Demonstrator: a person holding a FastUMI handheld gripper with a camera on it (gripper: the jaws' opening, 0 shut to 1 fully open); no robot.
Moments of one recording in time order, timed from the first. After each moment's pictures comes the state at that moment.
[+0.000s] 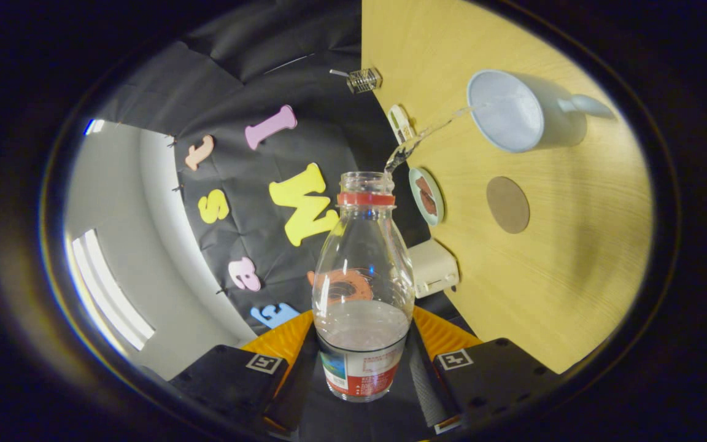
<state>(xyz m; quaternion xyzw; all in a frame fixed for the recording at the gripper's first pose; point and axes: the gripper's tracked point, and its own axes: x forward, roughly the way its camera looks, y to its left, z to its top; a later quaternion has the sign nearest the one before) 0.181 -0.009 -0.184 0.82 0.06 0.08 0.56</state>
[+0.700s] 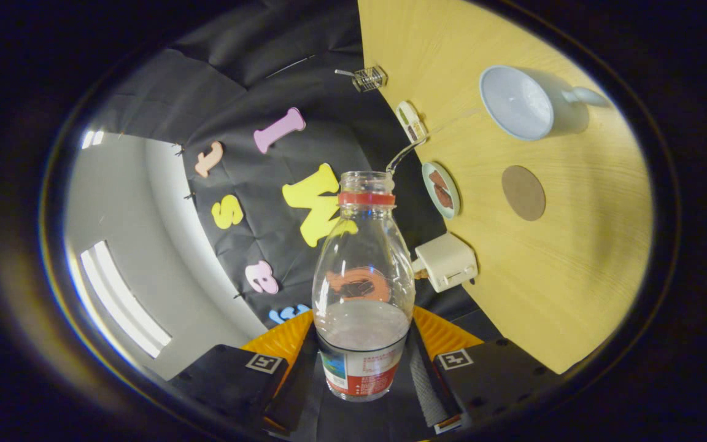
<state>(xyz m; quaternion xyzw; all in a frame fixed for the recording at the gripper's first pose) 0.185 -0.014 -0.156 0.84 0.03 0.10 0.54</state>
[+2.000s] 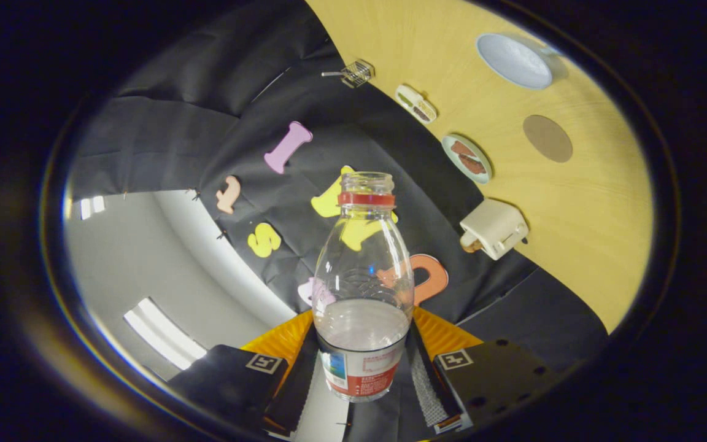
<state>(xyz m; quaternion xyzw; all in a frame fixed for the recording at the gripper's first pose) 0.176 -0.045 -0.068 0.90 -0.03 0.14 0.42</state>
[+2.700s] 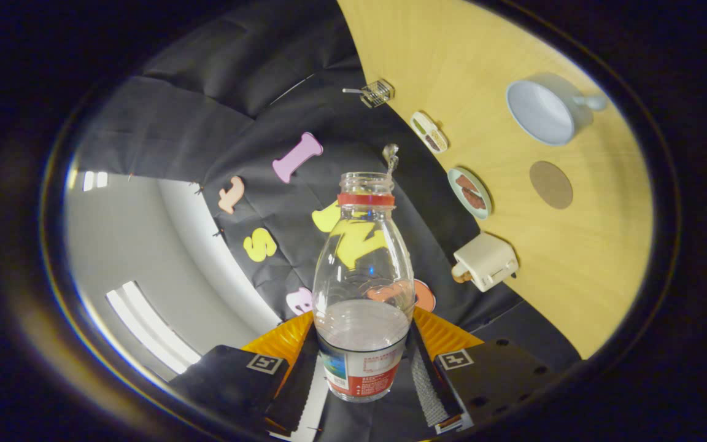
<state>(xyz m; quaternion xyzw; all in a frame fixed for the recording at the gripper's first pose) 0.176 -0.062 -0.109 0.86 -0.04 0.10 0.50</state>
